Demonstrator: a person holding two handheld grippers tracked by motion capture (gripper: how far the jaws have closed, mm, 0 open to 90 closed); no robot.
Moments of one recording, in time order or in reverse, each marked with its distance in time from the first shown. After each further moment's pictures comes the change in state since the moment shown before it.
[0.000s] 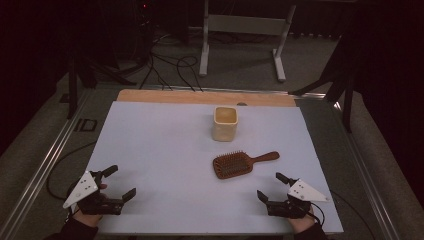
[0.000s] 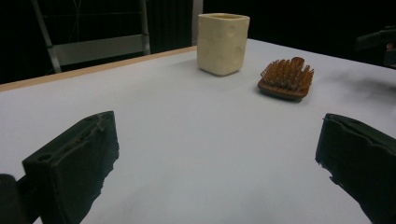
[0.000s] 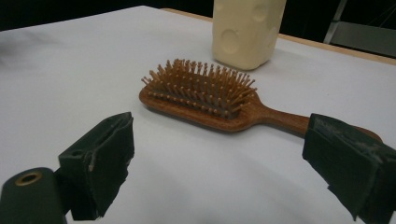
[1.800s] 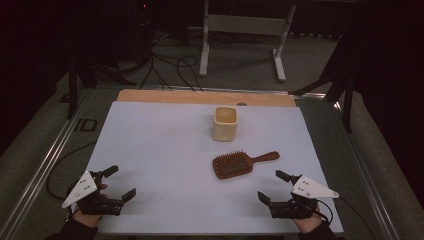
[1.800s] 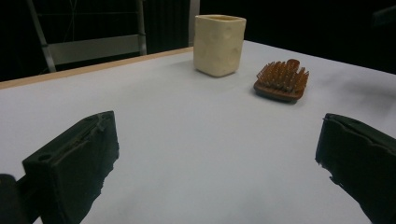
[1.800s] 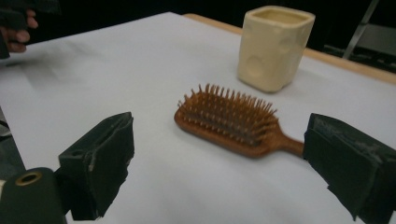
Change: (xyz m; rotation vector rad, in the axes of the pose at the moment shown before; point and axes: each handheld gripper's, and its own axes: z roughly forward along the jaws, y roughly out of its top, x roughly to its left) left arm 0.000 0.000 -0.001 -0.003 -0.017 -0.012; right arm 0.013 0.049 -0.022 0.029 0.081 -0.024
